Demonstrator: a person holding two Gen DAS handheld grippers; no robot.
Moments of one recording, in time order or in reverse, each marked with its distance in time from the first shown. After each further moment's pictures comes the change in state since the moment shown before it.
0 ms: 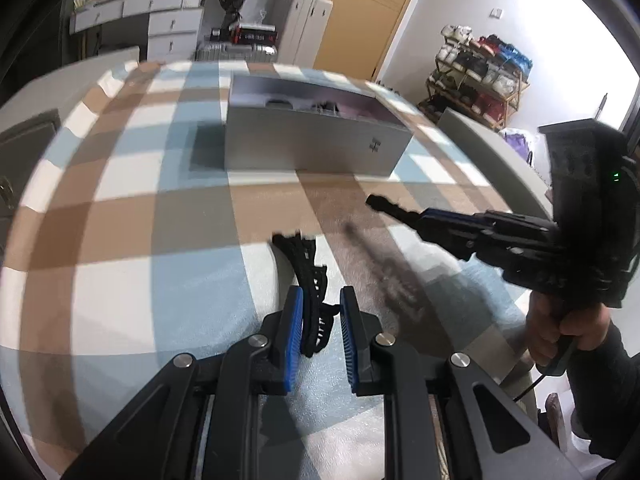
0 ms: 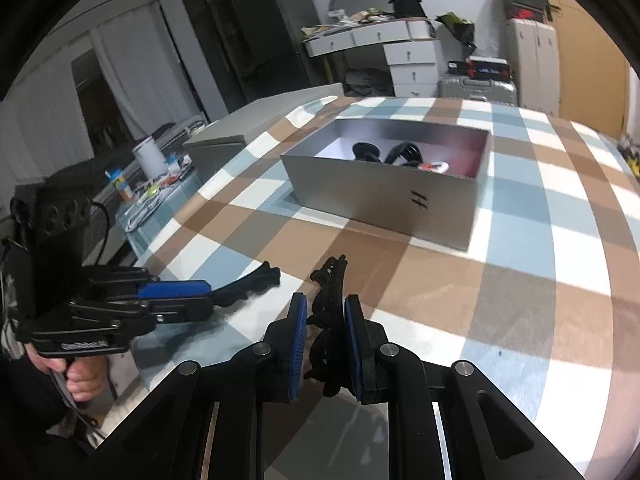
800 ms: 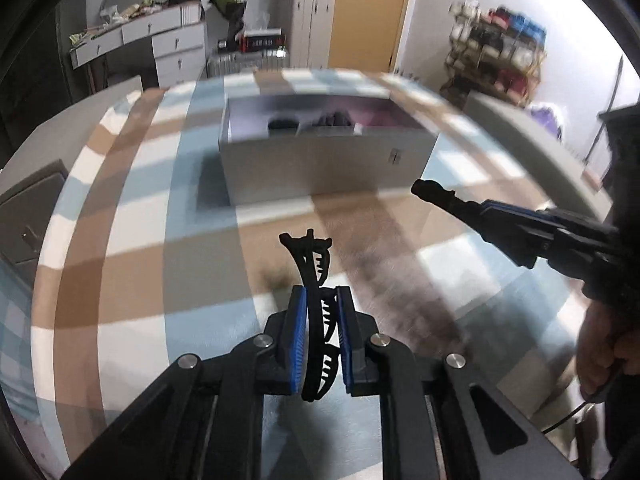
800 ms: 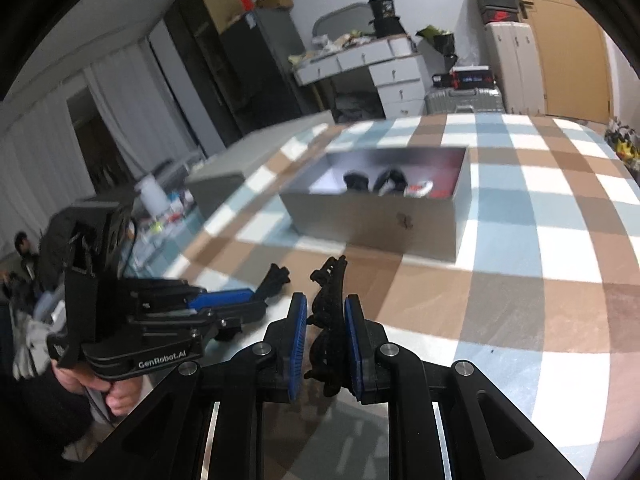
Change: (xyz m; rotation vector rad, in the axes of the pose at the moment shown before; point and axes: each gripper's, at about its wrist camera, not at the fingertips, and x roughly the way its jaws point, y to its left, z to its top) left arm 0.004 -0.015 0.025 0.095 -0.023 0.162; right arm -0.031 -0.005 0.008 0.093 -0.141 0.034
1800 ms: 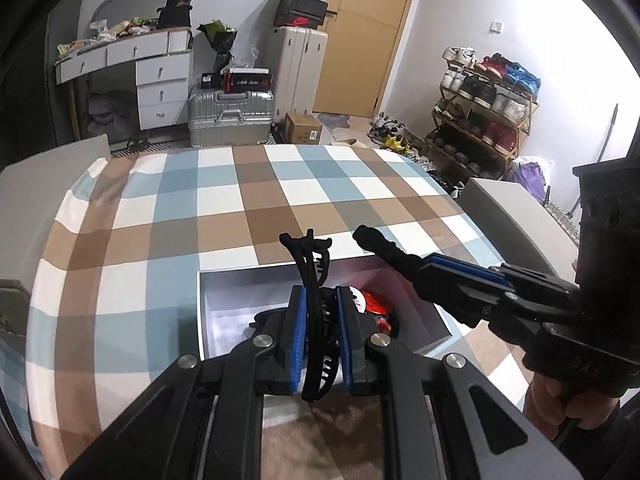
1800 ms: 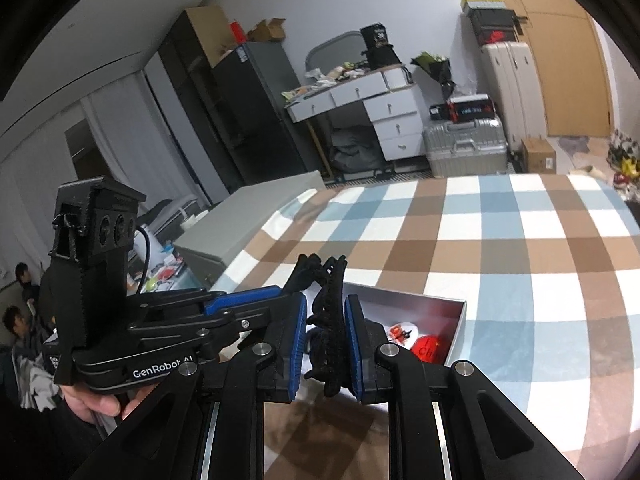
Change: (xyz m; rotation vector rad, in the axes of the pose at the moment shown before) left arm 0.036 0.015 0.118 -0.035 -0.100 -0.107; right arm 0.055 -0.039 0.110 0.022 -0.060 -0.001
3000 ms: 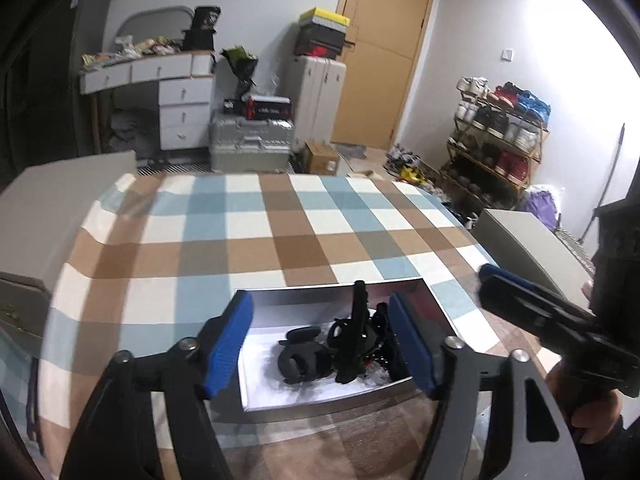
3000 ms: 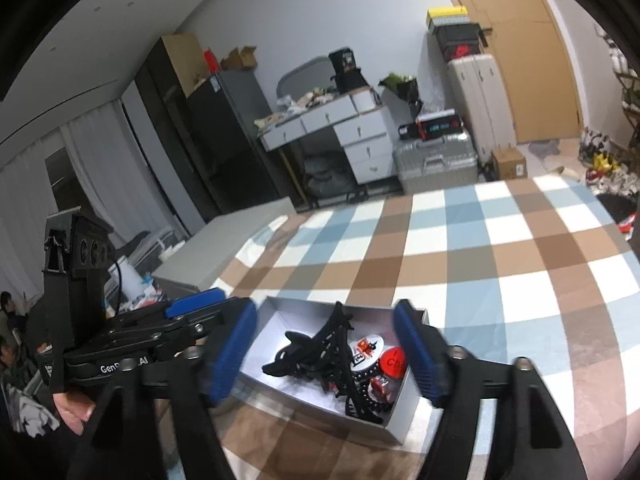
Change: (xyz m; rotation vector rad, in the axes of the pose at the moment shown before) left arm -0.031 0.009 -0.005 -0.030 -0.141 0.077; right arm -0.029 -0.003 -0.007 0.045 -0.147 -0.085
